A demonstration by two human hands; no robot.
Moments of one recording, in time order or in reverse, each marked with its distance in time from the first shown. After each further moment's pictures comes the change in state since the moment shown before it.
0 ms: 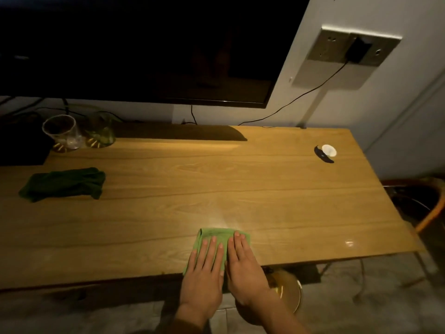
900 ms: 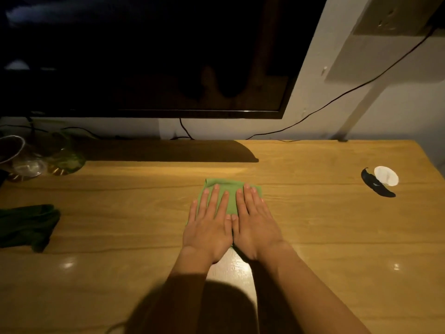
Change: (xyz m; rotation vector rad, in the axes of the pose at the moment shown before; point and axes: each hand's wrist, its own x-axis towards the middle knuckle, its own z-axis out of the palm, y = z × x) left_hand 0.276 -0.029 -0.025 -0.054 0.032 -0.172; right_hand 0.221 0.139 -0.057 0.197 0.117 0.090
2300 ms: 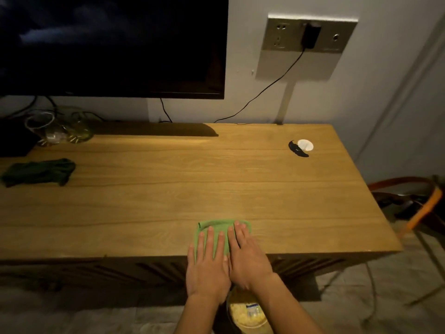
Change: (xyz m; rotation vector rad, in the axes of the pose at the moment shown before) left_hand -0.271 0.155 0.058 -0.018 -0.035 -0.118; right_hand -0.276 0.044 0.046 -0.054 -0.130 -0.039
